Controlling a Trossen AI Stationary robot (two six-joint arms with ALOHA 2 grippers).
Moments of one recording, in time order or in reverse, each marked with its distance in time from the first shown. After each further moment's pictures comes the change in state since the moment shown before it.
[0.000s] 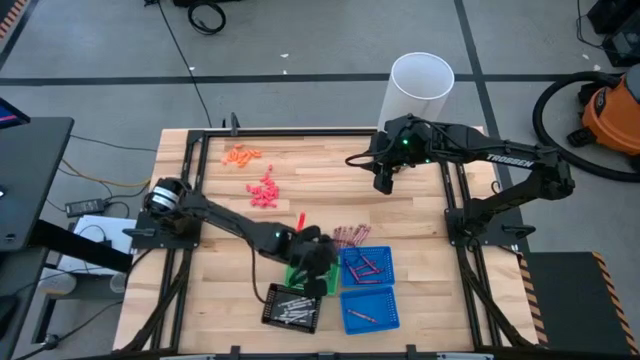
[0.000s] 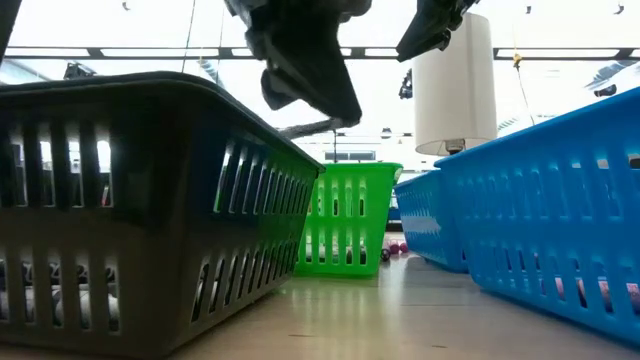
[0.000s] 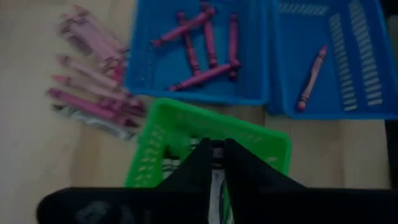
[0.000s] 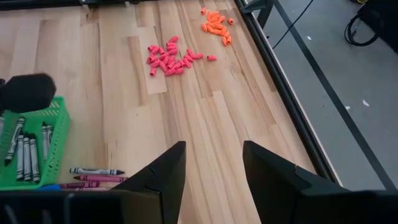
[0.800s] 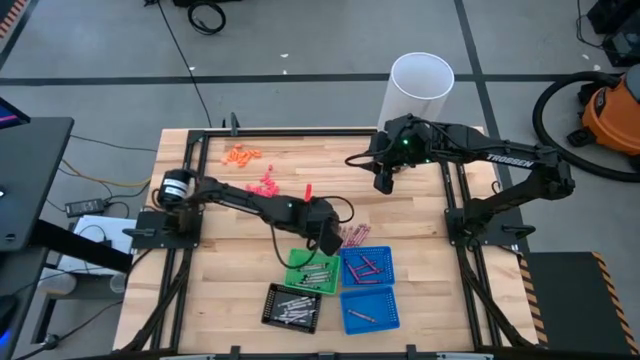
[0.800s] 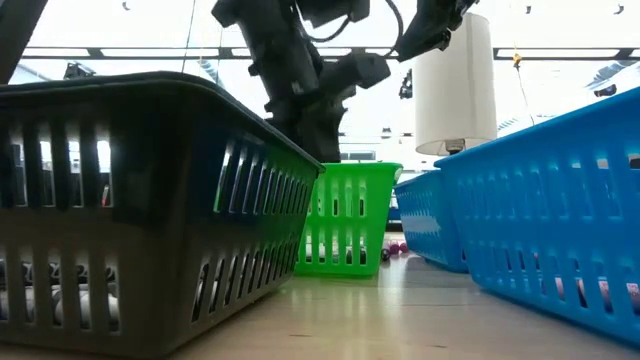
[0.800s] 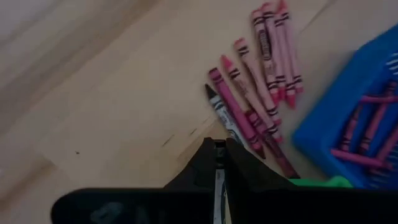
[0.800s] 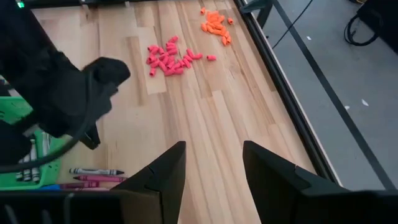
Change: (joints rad) left arm 0.216 0.036 -0.001 -0.127 -0.076 -0.452; right arm 0.000 0.000 0.000 0.000 0.002 -0.001
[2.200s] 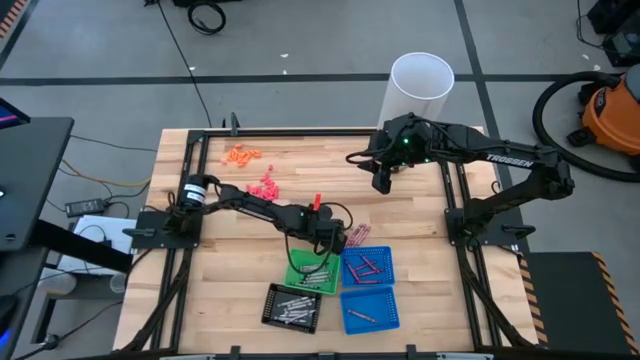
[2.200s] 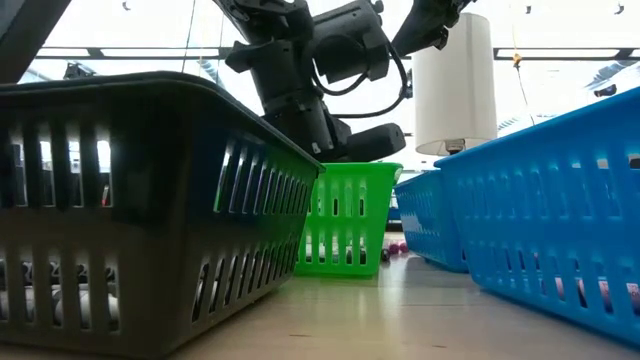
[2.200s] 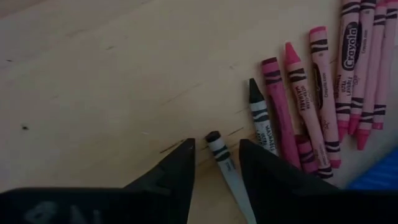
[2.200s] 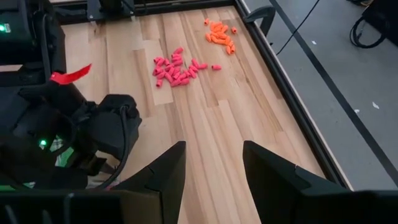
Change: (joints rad) left arm -0.009 0.161 0.003 0.067 -0.012 -0.293; right arm 0.001 0.000 0.000 0.037 -0.024 0.037
